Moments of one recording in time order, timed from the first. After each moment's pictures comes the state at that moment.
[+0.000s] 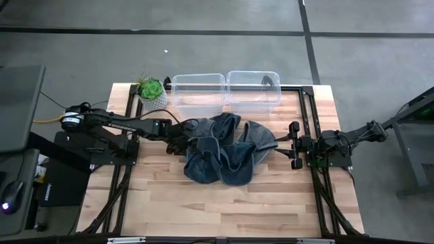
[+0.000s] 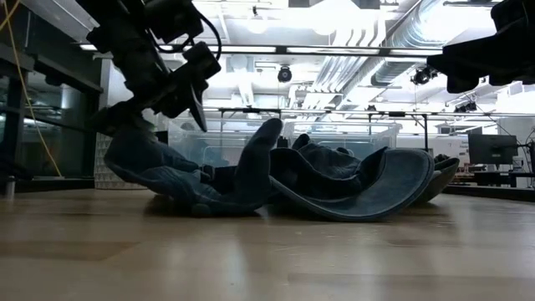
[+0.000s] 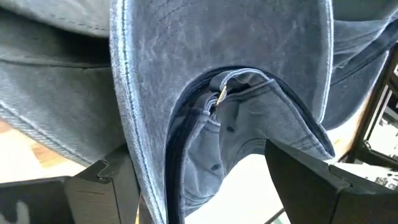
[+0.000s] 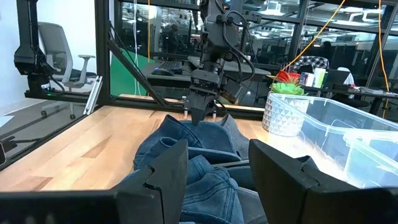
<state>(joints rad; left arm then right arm) 0.04 1.36 0.76 -0.30 0.19 -1.46 0.28 0.01 0.01 0.07 0.28 -0.11</state>
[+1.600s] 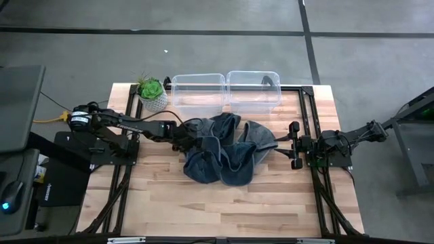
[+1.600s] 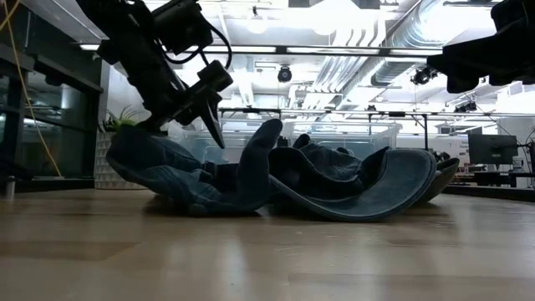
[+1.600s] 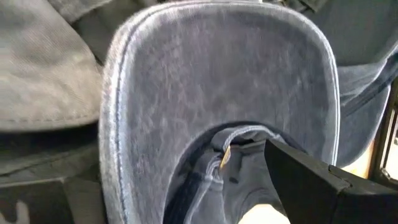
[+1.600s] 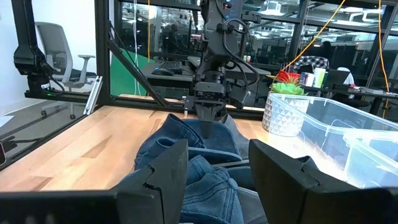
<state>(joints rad) 0.05 1.46 0.76 -0.17 0.04 -1.39 0.28 0.01 0.01 0.07 0.28 -0.11</state>
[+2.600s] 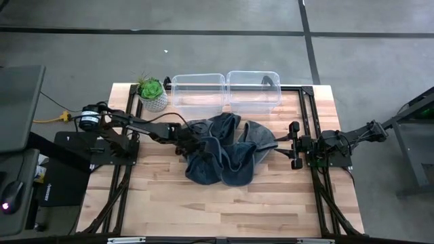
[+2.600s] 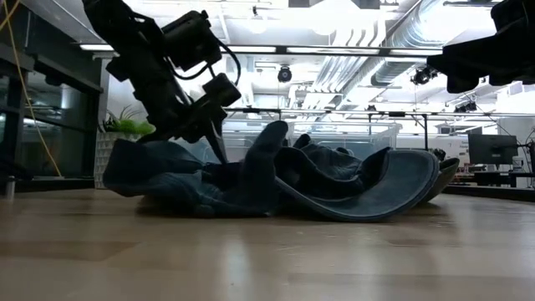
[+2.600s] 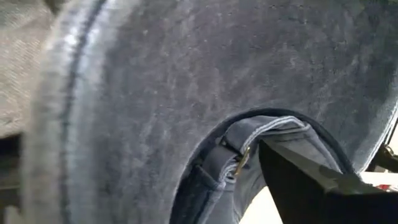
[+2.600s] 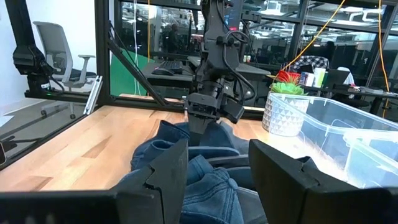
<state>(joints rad) 0.05 1.57 0.76 -0.08 0.18 -1.39 0.28 0.01 0.01 0.07 0.28 -0.11</state>
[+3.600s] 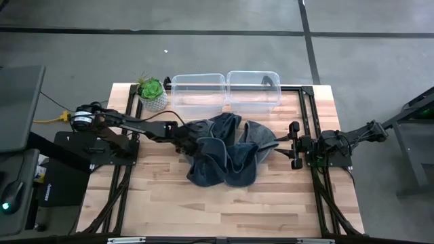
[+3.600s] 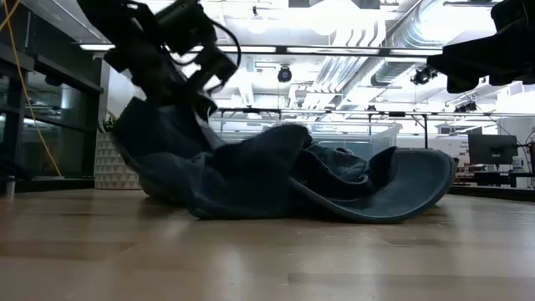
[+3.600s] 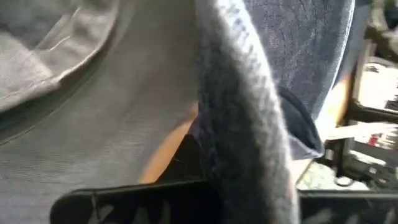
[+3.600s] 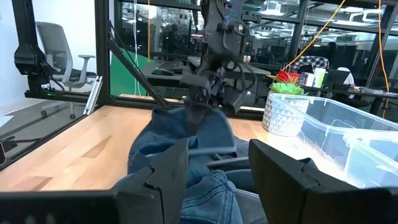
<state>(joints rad) 0.05 1.47 0.76 -0.07 0.26 -1.26 0.28 0.01 0.01 0.07 0.28 -0.11</state>
